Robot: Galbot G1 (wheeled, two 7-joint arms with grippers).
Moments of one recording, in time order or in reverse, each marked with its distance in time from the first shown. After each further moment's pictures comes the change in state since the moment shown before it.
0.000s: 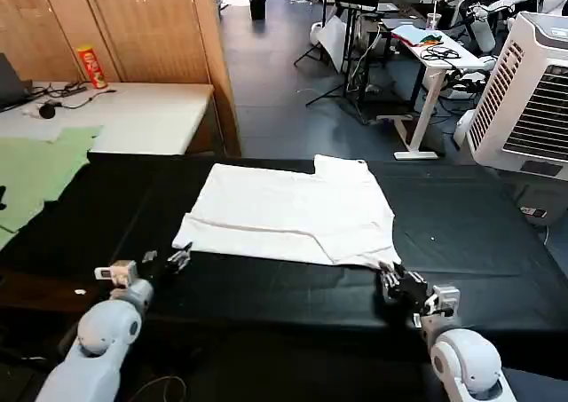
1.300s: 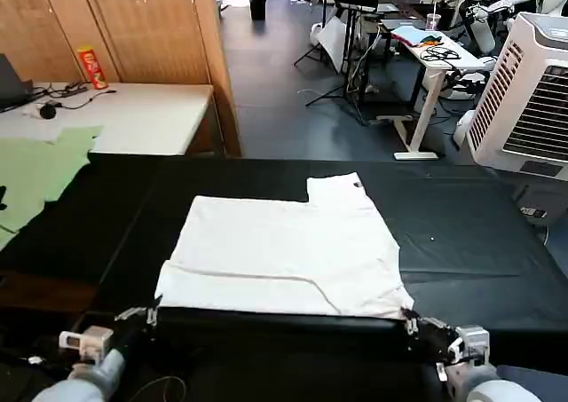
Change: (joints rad) left arm 0.548 0.067 -0.154 -0.456 0.122 0.058 -0.068; right arm -0.373 -0.098 0.131 0.383 0.062 -0.192 0.077
